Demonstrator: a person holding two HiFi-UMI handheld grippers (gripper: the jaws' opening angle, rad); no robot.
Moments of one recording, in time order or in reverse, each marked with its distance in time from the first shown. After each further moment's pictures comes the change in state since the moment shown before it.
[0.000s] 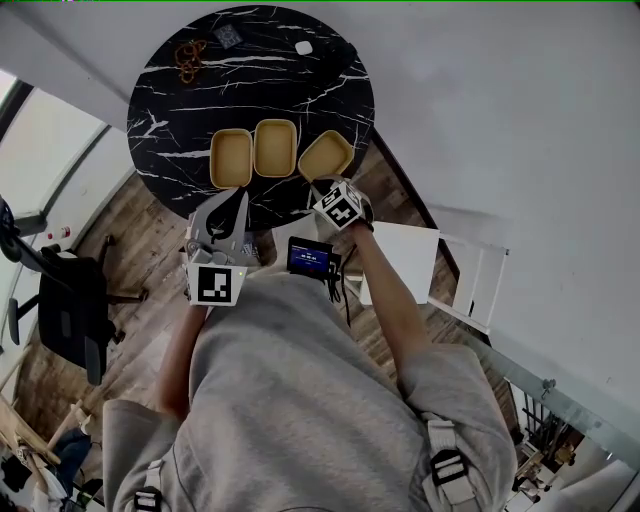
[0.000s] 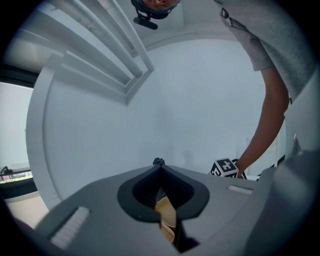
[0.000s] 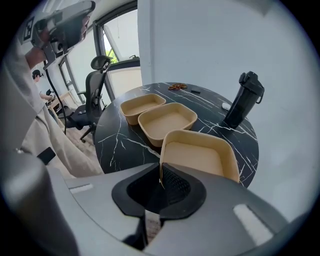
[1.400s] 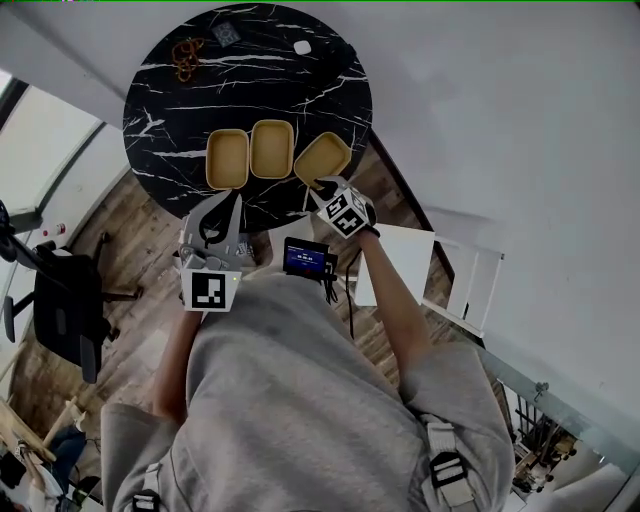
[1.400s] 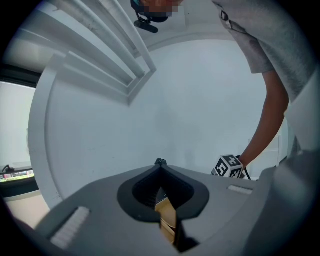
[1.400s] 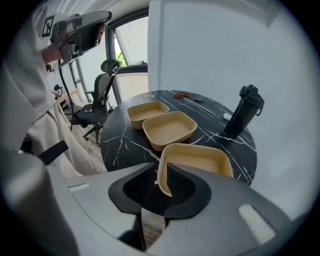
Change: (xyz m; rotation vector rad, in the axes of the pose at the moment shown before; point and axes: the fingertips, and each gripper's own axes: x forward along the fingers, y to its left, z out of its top) left arm 0.000 0.003 0.003 -0.001 0.010 0.011; right arm -0.021 -0.004 0.003 -0.081 -0.076 0.011
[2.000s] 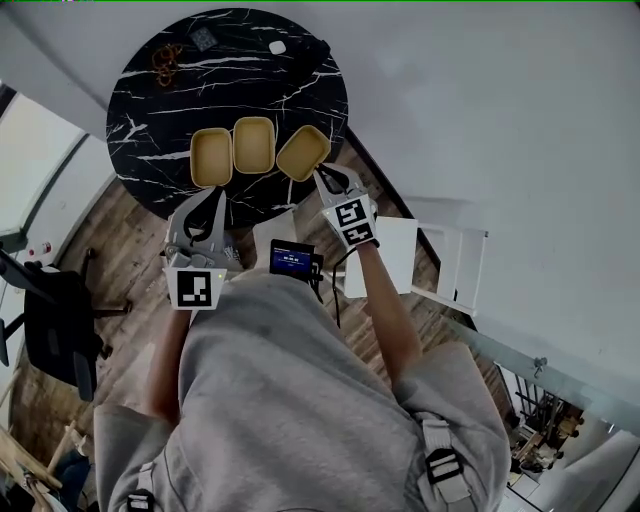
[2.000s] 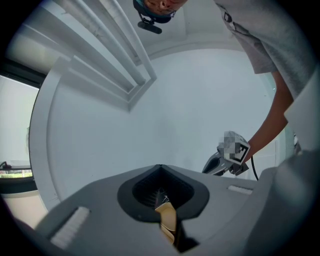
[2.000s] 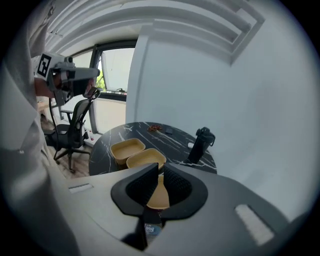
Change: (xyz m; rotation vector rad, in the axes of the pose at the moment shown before) left arm -0.024 0.005 0.013 -0.028 -0.085 -0.014; right arm -0.125 -0.023 0.069 0.135 -0.293 -0.324
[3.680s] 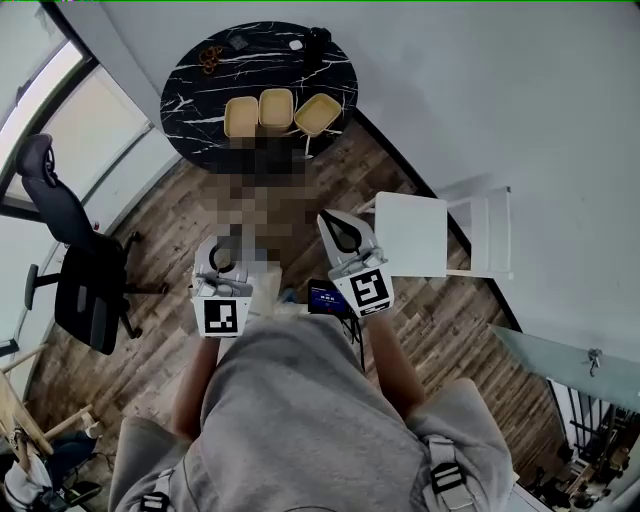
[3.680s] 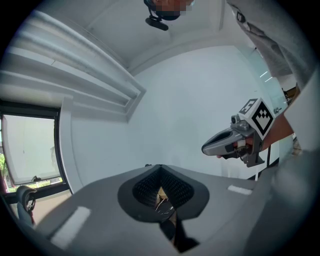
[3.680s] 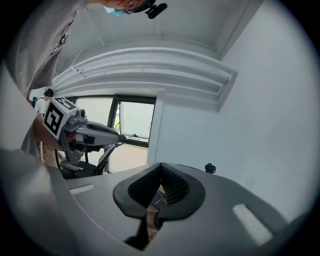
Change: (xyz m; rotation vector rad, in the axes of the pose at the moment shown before) left arm -0.251 -0.191 0.054 0.078 0.027 0.091; right arm -0.331 0.207 0.020 0.106 -0.479 0.003
